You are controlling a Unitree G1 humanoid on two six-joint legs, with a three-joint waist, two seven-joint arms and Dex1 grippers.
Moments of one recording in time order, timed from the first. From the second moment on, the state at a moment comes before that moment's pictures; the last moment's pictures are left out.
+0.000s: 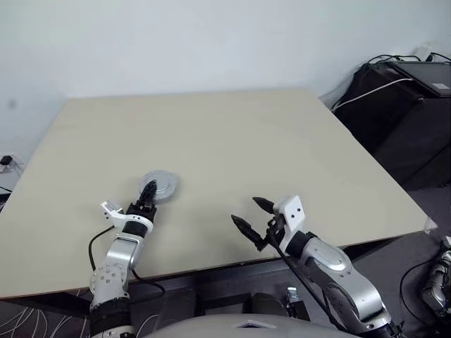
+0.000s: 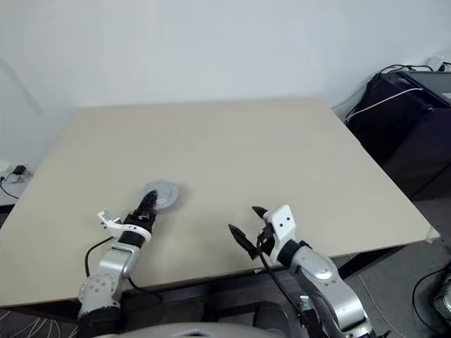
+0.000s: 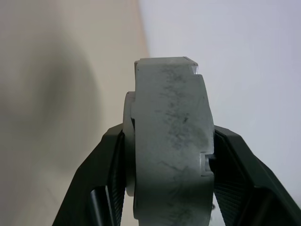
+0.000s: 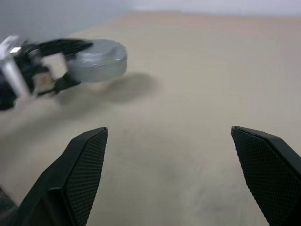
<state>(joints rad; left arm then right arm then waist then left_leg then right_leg) -0.02 0.04 0.41 0.14 -1.29 0.49 -0.16 0.21 -0.43 0.24 -0.36 0.35 0.21 0.49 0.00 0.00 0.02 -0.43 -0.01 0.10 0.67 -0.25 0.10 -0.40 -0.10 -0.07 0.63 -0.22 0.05</state>
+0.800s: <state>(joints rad) -0.44 0.10 0.52 0.70 -0.95 0.38 -0.21 0.29 -0.36 0.22 -0.22 0.21 0.05 0.52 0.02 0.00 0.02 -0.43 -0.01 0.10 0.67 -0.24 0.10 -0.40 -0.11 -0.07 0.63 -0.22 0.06</state>
